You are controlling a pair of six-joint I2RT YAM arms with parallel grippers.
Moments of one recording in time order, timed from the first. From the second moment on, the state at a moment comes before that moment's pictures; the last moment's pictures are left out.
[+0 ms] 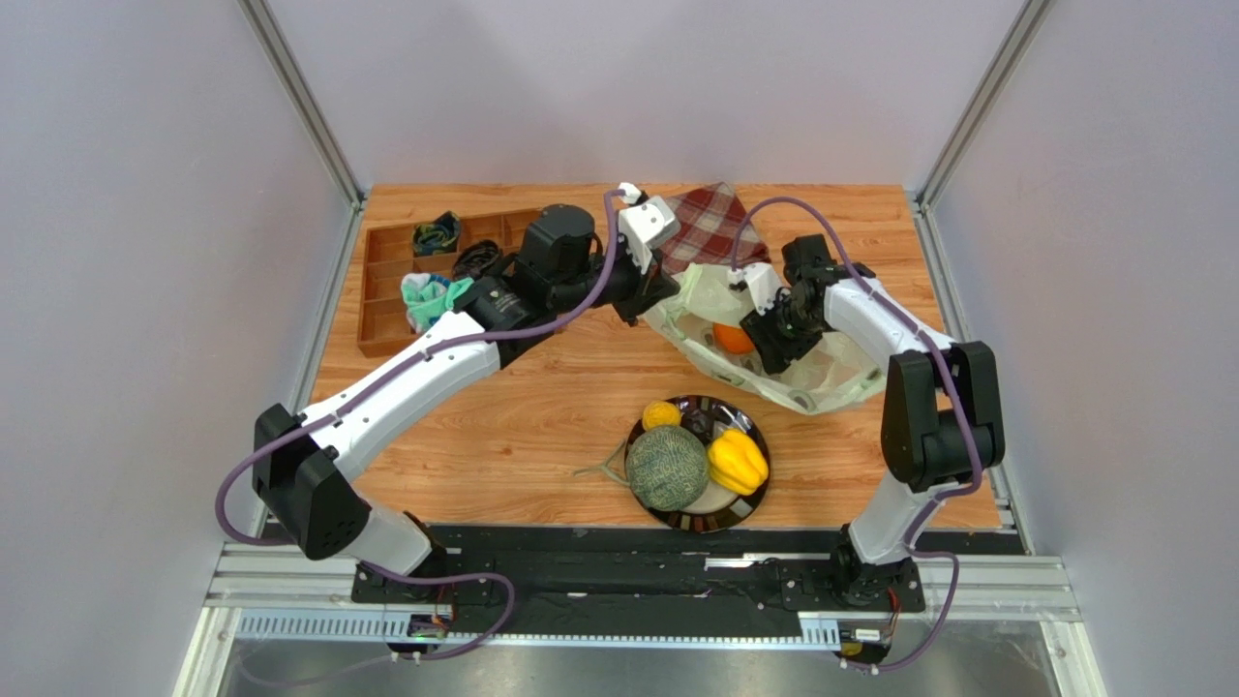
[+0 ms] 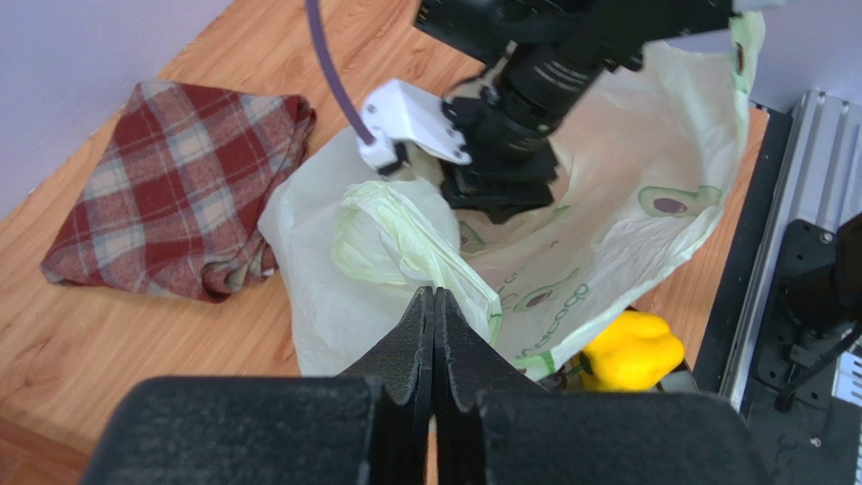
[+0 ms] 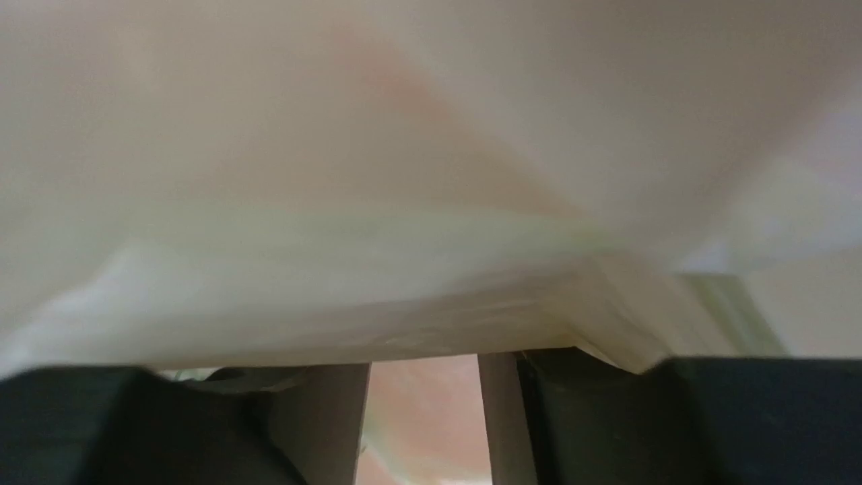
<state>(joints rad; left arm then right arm) -0.75 1.48 1.41 -0.22 0.34 0.06 0.18 1.71 1.22 -0.79 -0.21 -0.57</state>
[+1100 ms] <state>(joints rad) -0.82 1.49 1.26 -0.22 0.33 0.20 0.17 1.89 1.34 -0.69 -0.39 -0.36</state>
